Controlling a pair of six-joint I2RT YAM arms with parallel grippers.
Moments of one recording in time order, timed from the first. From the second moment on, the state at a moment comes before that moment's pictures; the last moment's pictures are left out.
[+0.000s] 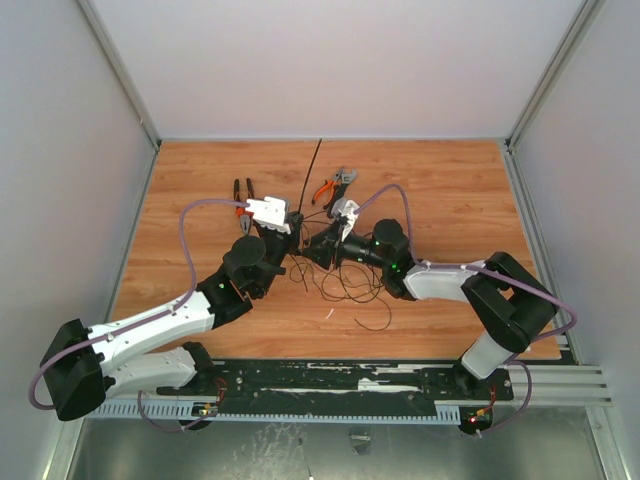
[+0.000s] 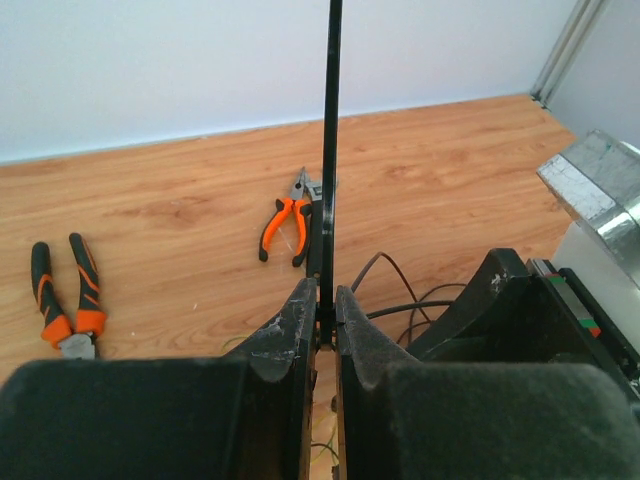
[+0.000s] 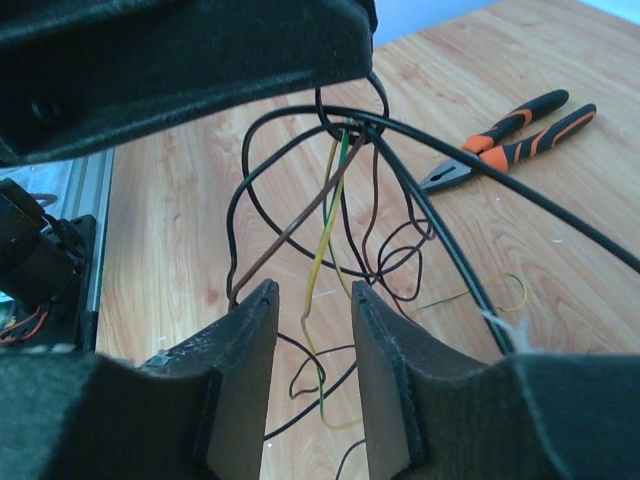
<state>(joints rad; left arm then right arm) -0.91 1.04 0.63 0.43 -0.58 -0.06 0.75 1.62 0.68 0.96 -0.55 0.21</state>
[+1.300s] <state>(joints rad) -0.91 1.01 0.62 0.43 -0.59 -0.05 0.73 1.10 0.60 0.25 -0.21 0.11</state>
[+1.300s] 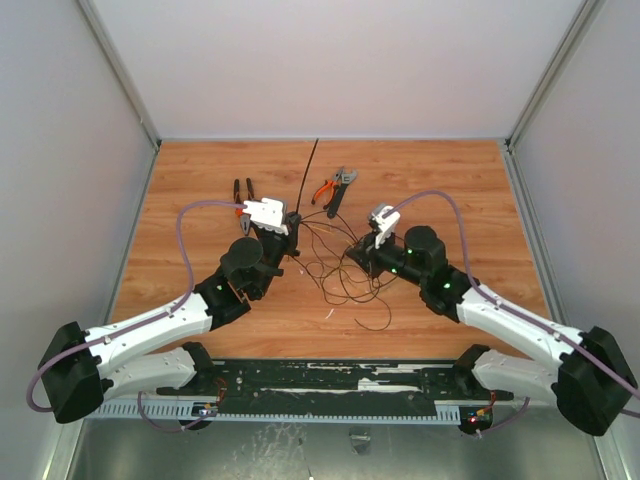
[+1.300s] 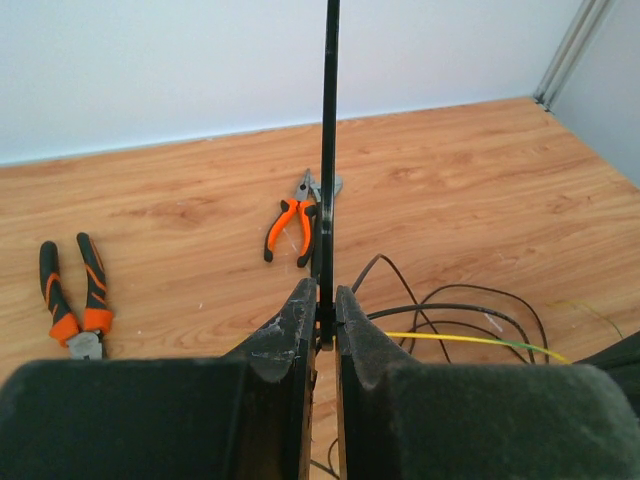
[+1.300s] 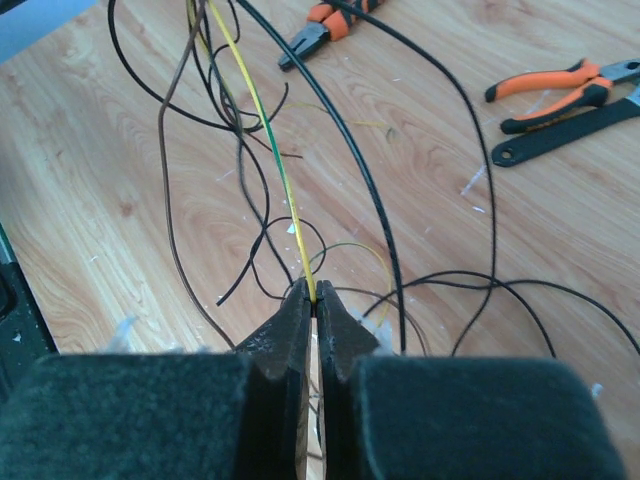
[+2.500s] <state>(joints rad) -0.91 1.02 0.62 0.44 -0.61 -0.02 0.56 0.91 0.59 -0.11 0.06 0.11</state>
